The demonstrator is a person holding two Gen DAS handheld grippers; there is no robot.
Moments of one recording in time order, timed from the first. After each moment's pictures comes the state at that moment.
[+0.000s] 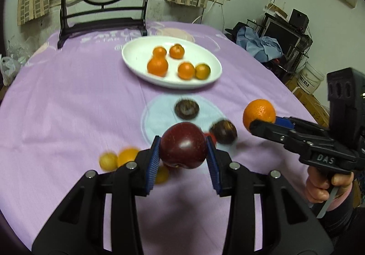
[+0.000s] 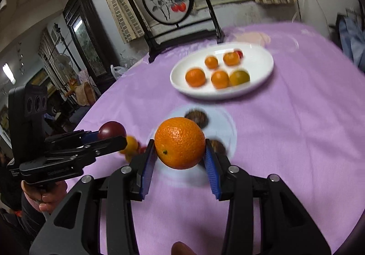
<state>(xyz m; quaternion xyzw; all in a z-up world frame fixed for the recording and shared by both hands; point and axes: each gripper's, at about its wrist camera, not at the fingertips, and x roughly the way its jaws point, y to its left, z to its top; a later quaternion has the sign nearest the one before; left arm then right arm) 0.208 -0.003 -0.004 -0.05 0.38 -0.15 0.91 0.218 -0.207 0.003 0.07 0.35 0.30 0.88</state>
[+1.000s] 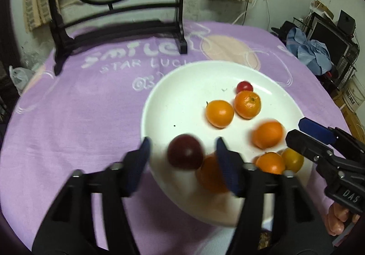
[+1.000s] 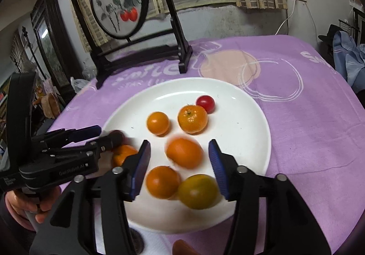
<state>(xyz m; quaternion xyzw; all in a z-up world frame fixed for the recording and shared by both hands) 0.433 0.003 -0.019 -0.01 0.42 -0.03 0.91 0.397 -0.192 -0.002 0.07 0.36 0.22 0.91</state>
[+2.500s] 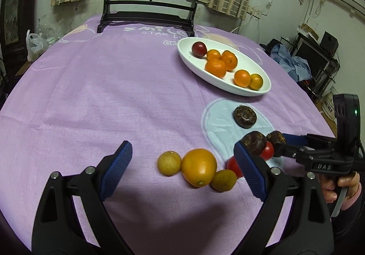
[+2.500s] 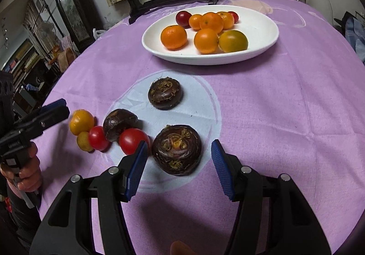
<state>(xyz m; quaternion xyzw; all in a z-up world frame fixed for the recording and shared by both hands) 0.219 0.062 -0.039 -0.10 0.37 -0.06 0.92 0.256 -0.193 -0.057 0.00 0.46 0.28 0.84</state>
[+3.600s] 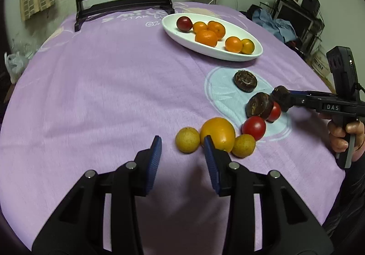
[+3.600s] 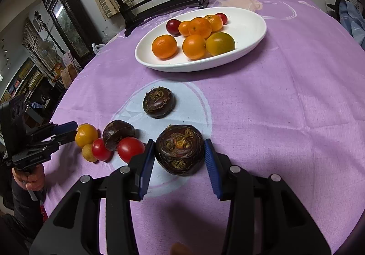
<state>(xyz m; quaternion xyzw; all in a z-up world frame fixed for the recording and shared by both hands) 0.229 0.078 -0.051 0.00 0.43 -0.13 0.89 0.259 -0.216 -0.053 0.06 0.45 0.28 0.84</state>
